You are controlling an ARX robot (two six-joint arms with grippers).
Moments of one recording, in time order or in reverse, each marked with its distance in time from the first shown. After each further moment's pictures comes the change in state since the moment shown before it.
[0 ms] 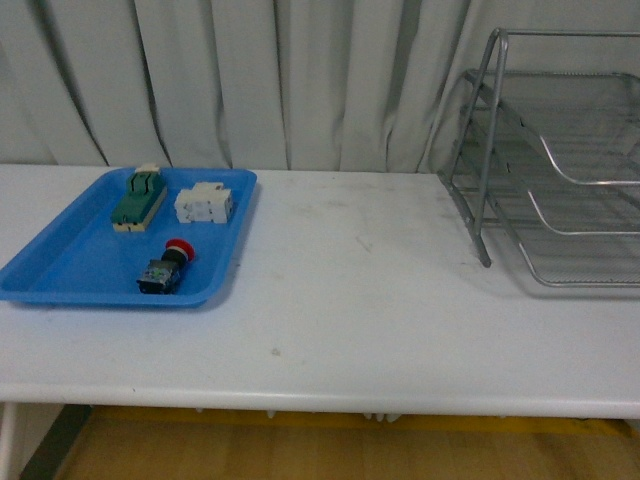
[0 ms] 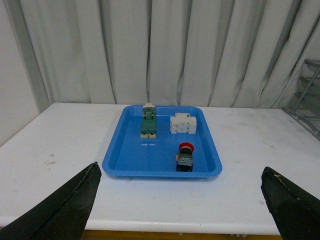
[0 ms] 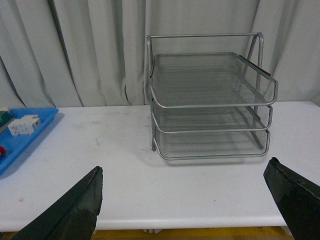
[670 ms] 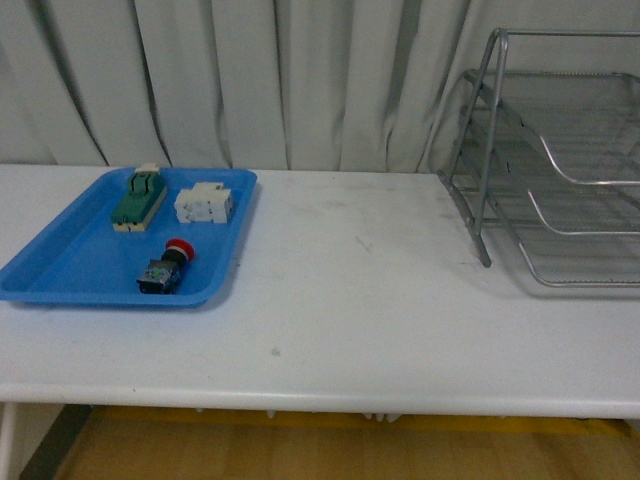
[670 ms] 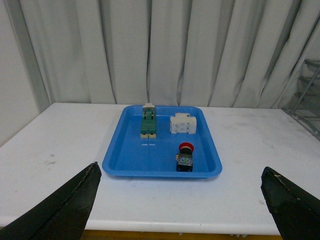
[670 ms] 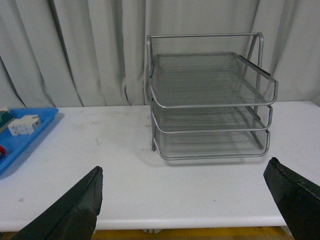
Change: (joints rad) left arm 0.000 0.000 0.000 0.000 0.000 0.000; right arm 0.000 0.000 0.000 0.000 0.000 0.000
